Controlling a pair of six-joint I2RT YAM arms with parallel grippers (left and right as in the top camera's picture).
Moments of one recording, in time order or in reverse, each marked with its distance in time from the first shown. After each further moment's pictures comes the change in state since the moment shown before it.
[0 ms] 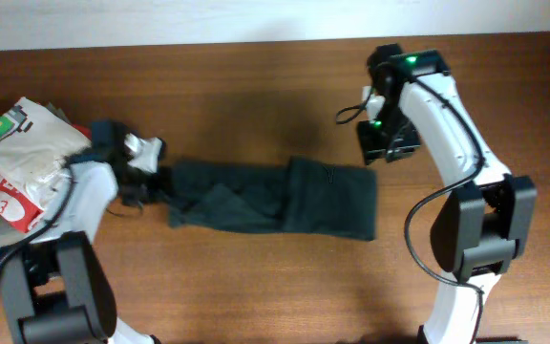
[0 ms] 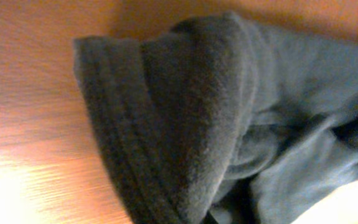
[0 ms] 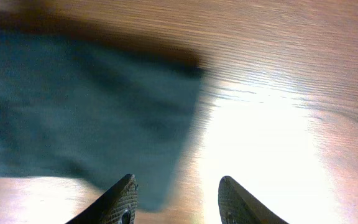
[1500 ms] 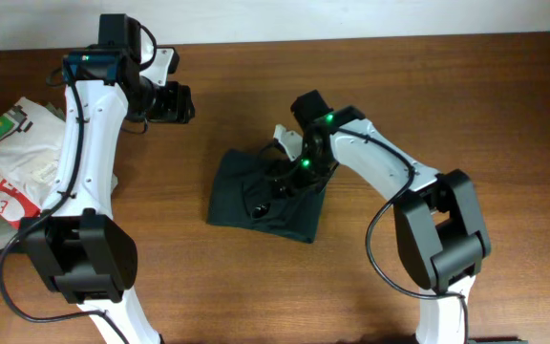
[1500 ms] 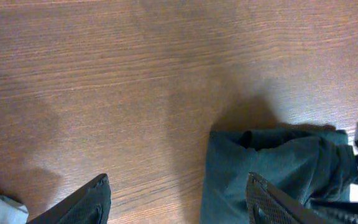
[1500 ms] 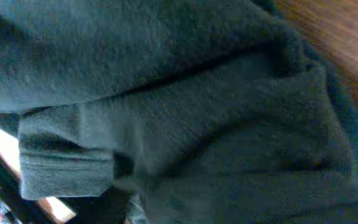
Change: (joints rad) left arm -0.165 0.244 0.848 -0.431 -0.144 -0.004; right arm 0.309 0.011 -0.328 0.531 -0.454 -0.068
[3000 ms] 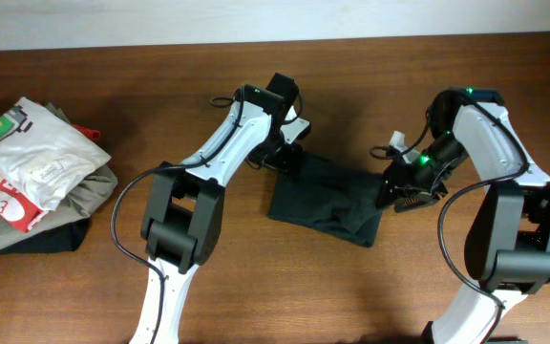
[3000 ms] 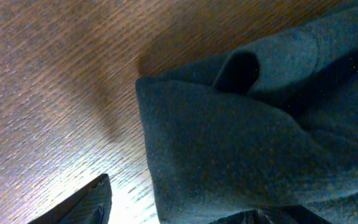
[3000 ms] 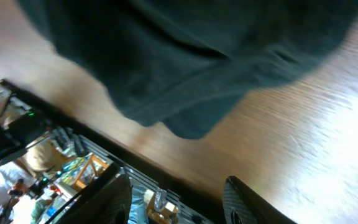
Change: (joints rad) left arm -0.470 0.348 0.000 0.056 -0.001 0.023; right arm -0.544 -0.110 -0.045 -0.607 -0.001 -0.303
